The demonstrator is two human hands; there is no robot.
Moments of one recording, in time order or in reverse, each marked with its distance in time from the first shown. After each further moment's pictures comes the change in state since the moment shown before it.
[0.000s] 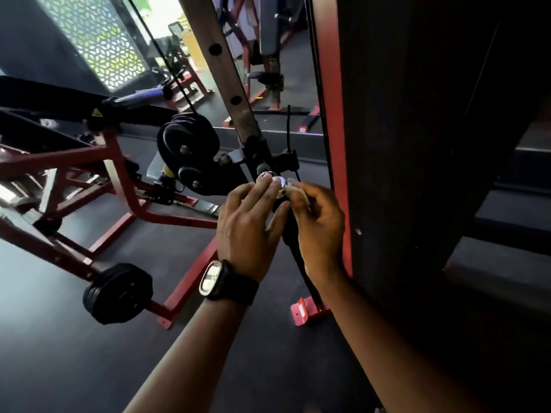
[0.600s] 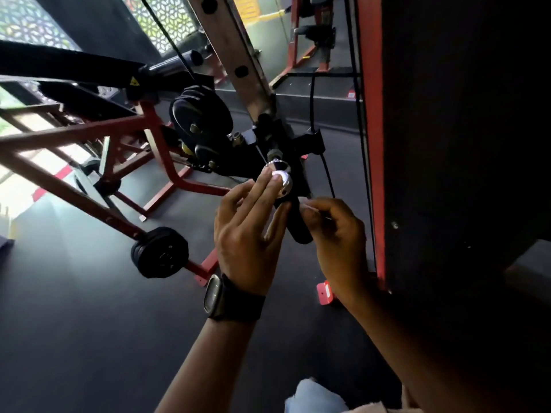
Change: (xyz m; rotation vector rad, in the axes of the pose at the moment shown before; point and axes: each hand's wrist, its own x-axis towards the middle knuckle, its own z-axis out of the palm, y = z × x) left_hand -0.007 0.013 0.015 0.080 0.150 -0.054; right_hand 0.011 0.042 -0.032 0.034 -0.281 0.064
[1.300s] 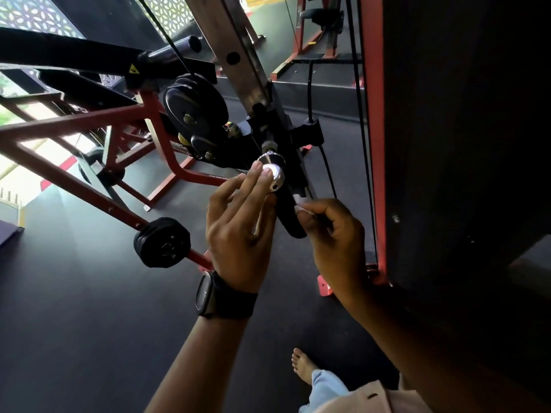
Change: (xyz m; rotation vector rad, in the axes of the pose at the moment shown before) left_hand -0.003 0.005 0.004 0.009 0.031 -0.029; right_hand -0.007 0.026 -0.008 -0.110 -0.027 -0.087
